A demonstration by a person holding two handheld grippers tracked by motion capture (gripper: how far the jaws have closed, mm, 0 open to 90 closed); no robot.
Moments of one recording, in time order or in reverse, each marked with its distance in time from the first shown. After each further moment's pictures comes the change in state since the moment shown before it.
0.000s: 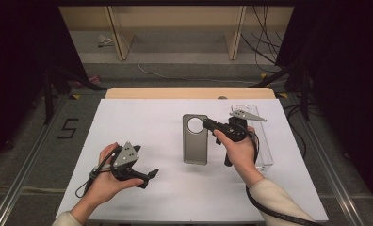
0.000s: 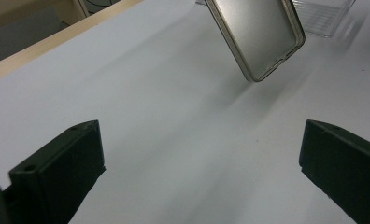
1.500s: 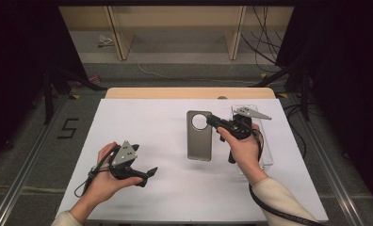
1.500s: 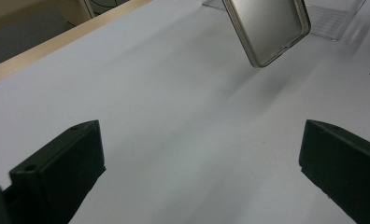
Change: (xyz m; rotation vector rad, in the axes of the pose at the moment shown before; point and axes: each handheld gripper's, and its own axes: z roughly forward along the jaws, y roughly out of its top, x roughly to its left) left arm 0.004 -0.001 -0.001 -0.008 0.016 -0.016; right arm -0.005 0.009 -0.008 -0.026 -0.027 -0.040
